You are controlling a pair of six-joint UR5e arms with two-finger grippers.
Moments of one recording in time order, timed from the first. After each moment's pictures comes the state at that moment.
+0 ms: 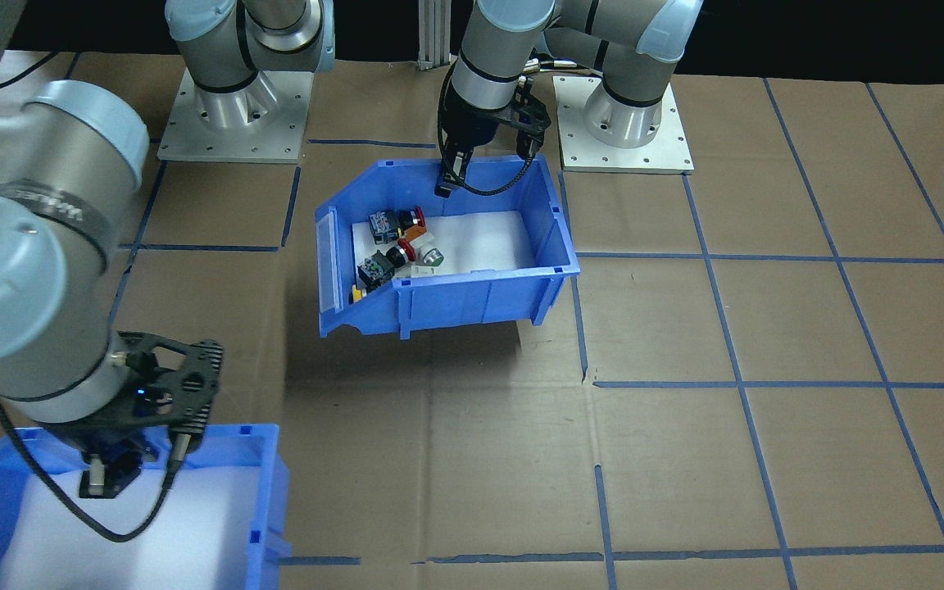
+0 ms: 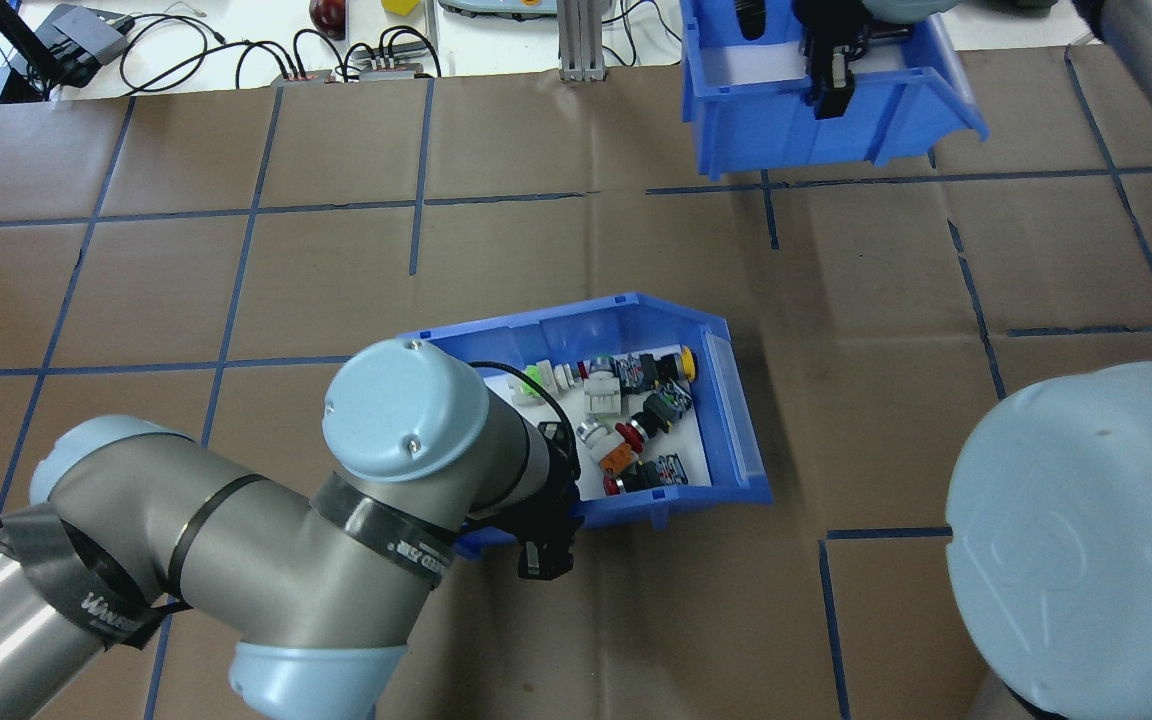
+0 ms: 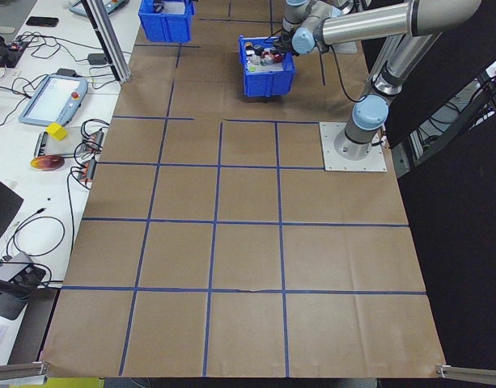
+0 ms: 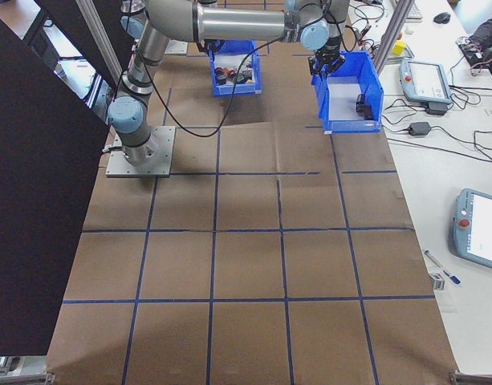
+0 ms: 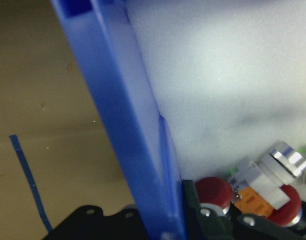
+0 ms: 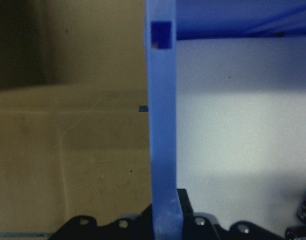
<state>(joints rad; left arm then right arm) -1.99 -1.48 -2.13 -0.98 1.37 -1.86 1.56 -1.07 1.15 -1.70 -1.68 -1.60</state>
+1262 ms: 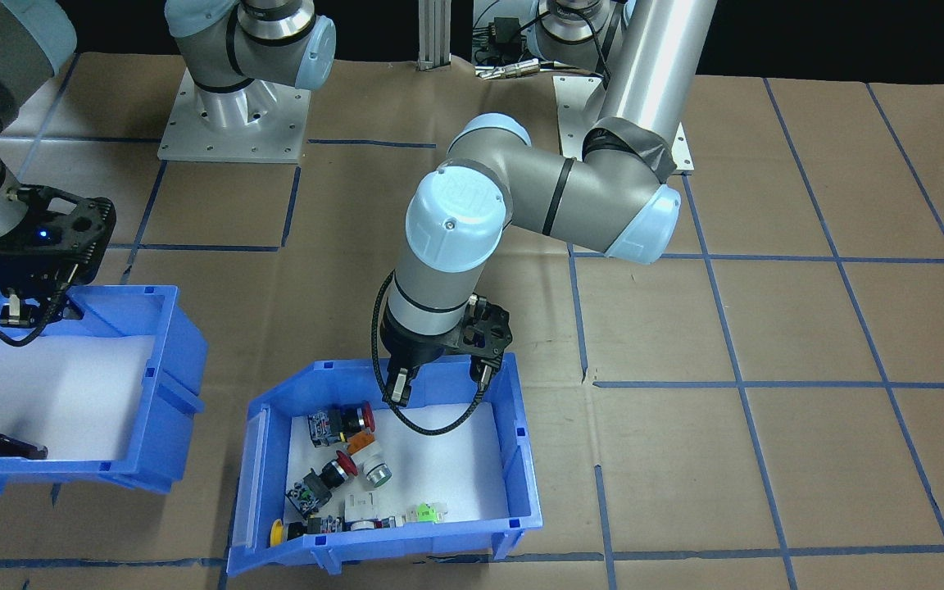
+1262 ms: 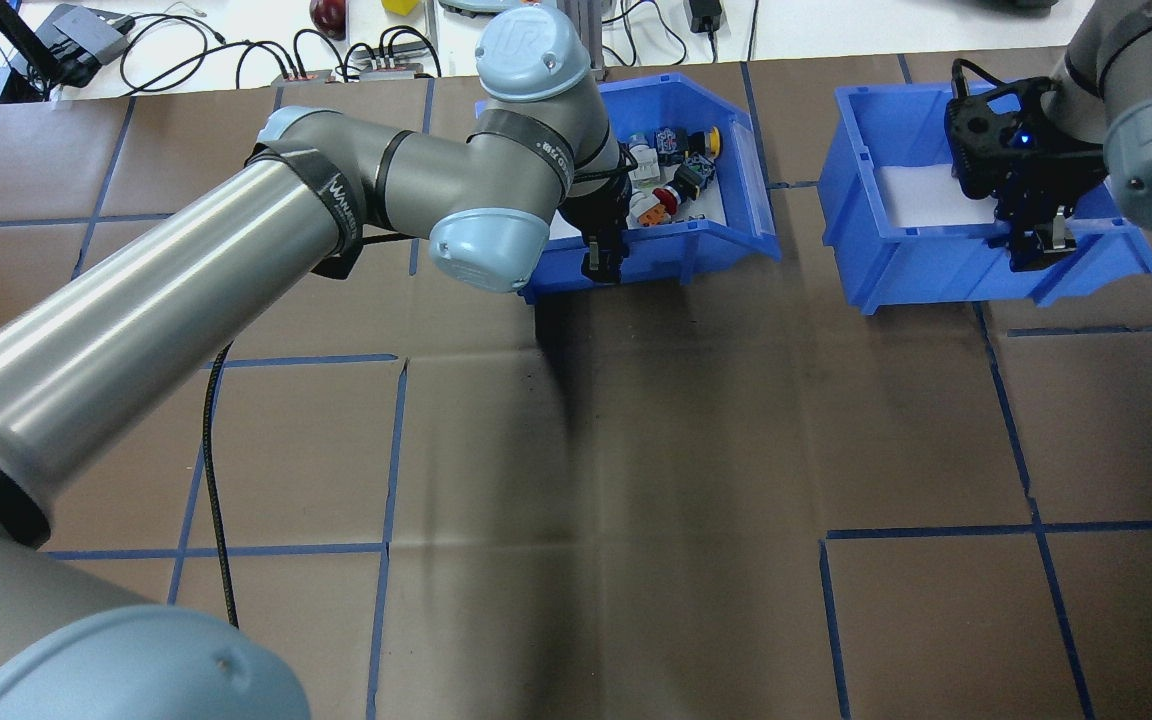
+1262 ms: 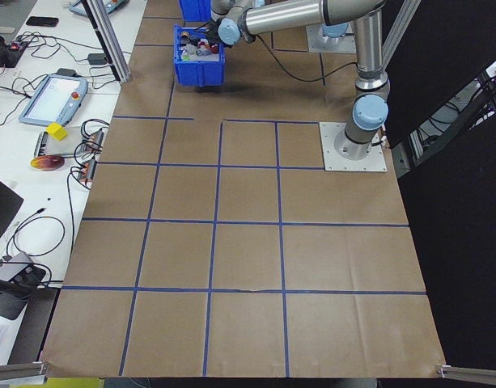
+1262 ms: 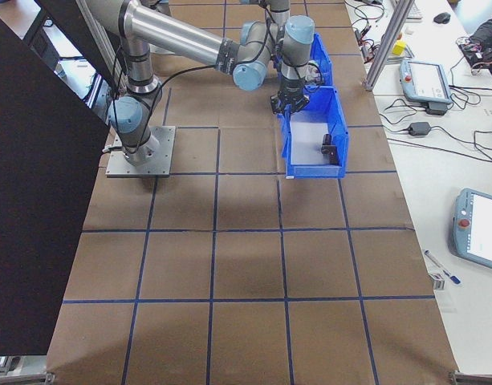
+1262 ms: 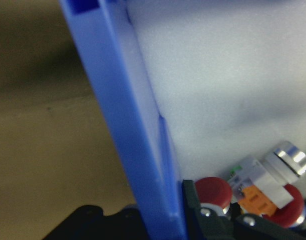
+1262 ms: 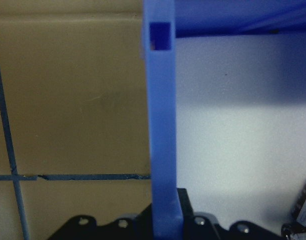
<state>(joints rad) -1.92 -2.10 -1.46 -0.98 1.42 -1.71 1.32 -1.47 1.76 -1.91 -1.65 -1.81</state>
